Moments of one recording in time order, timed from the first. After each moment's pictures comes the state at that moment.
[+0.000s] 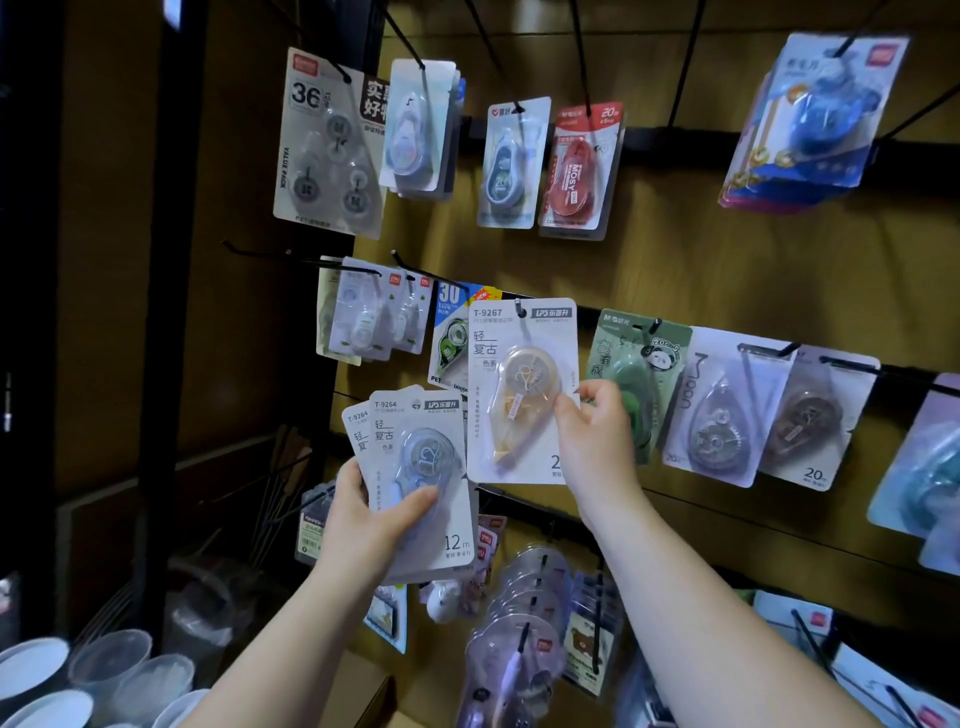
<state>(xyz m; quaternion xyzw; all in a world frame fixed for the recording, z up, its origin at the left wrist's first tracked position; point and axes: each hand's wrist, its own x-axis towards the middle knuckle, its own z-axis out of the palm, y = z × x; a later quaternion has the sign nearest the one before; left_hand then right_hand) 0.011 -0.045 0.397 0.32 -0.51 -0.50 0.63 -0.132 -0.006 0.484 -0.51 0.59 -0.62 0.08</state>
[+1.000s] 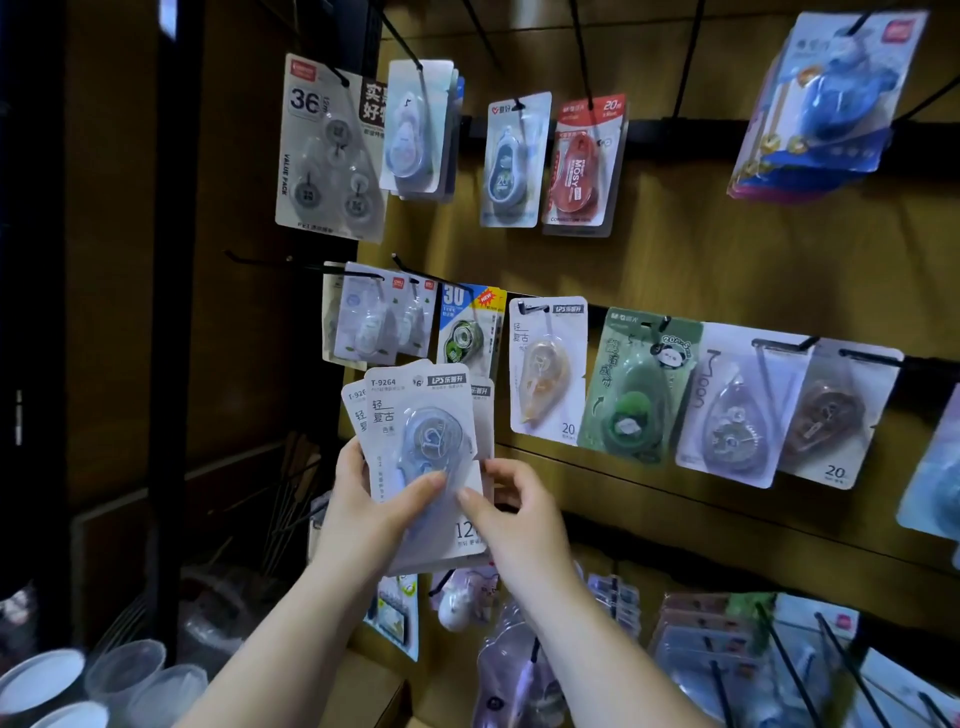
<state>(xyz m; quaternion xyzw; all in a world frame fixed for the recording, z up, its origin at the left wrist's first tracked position) 0.014 -0.037 0.417 0.28 -0.53 -0.47 0.65 -0.098 -0.004 0.424 -0.57 0.55 -0.57 0.22</state>
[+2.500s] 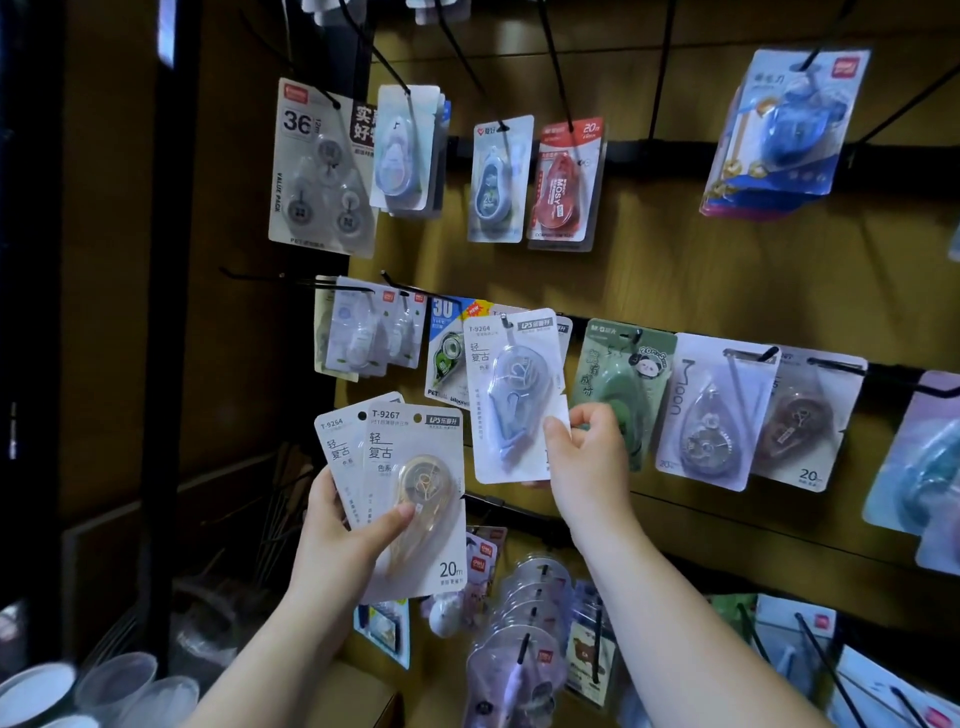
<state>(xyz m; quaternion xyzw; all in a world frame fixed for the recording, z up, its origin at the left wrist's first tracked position) 0.025 -0.040 0.399 0.32 -0.53 -0.46 0.64 -0.133 0.003 0.476 -0.51 0.57 -0.64 0.08</state>
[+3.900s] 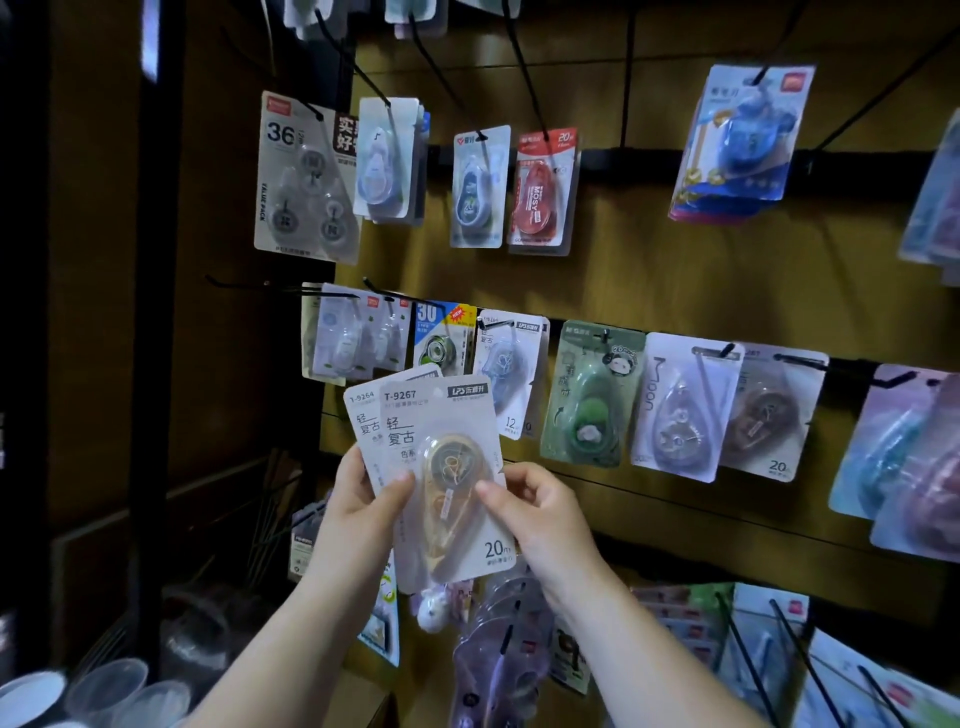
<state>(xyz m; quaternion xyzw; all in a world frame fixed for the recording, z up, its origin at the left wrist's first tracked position) 0.006 -0.009 0.427 0.22 -0.50 -0.55 0.63 -0.122 0.029 0.444 -0.55 0.53 -0.60 0.26</state>
